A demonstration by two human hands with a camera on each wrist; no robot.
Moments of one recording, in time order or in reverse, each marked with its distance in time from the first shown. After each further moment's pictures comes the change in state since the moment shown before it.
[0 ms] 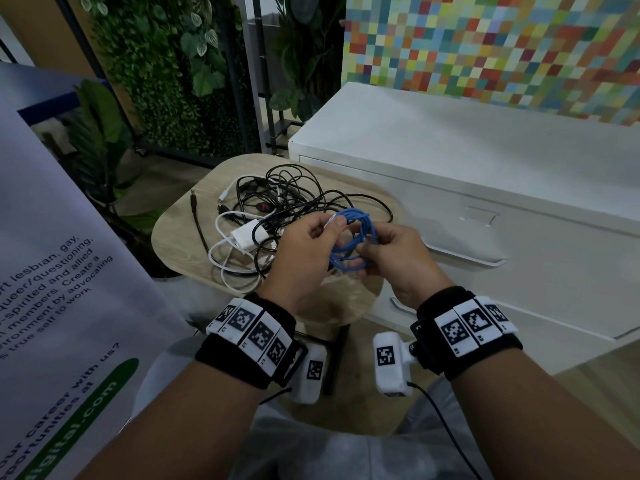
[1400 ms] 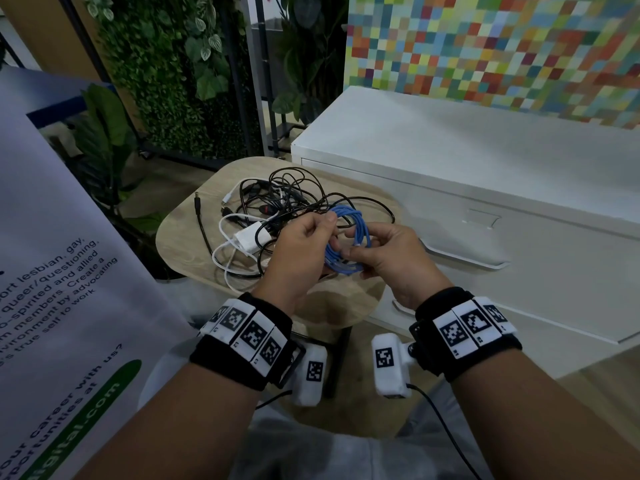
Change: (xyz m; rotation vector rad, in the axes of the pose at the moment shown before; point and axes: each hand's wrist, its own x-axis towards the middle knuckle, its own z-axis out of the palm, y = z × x) left_hand -0.003 0.009 -0.005 -0.067 0.010 -0.092; right_hand -0.002 -0.004 0.006 -0.026 -0.020 -0.079
